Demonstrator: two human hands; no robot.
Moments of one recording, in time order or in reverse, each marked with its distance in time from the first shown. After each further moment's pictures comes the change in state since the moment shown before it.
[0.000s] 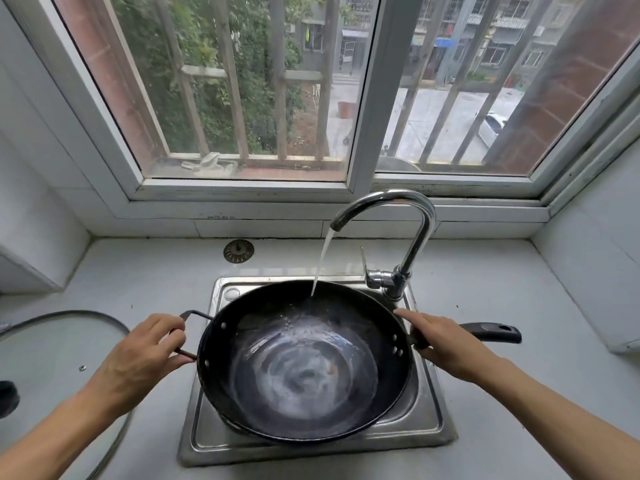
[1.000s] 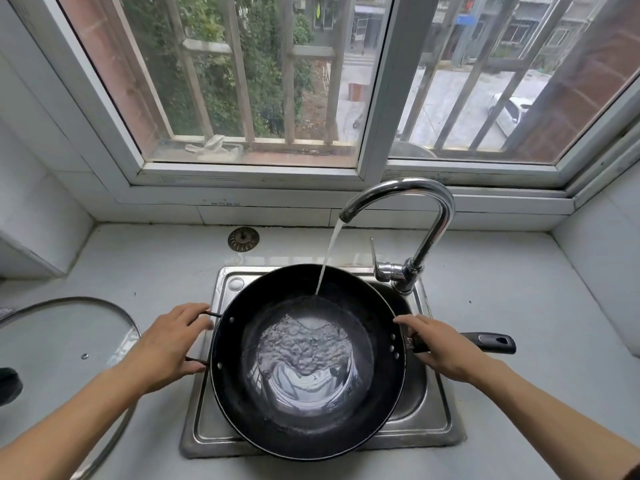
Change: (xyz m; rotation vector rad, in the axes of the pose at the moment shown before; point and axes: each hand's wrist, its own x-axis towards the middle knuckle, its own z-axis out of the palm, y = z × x) left_hand 0.019 0.000 0.027 -0.077 -0.527 -0.202; right_hand 0.020 0.019 0.041 0.122 -0.139 0.077
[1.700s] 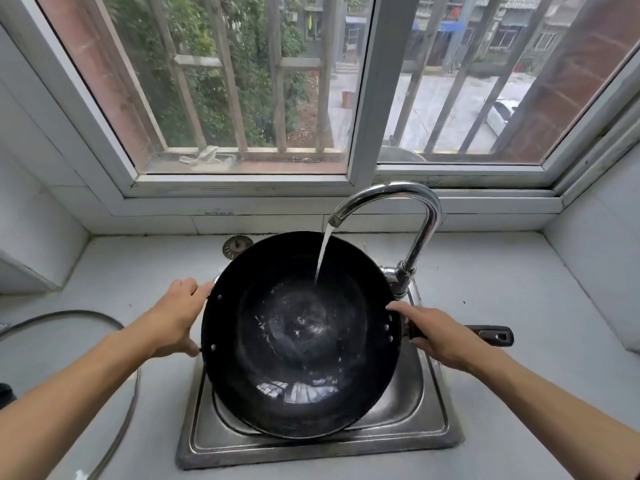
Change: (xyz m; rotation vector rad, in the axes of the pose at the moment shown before) left_hand 0.047 0.001 -0.038 0.010 -0.144 -0.163; right_hand -0.003 -0.019 -0.034 0.015 0.024 -0.008
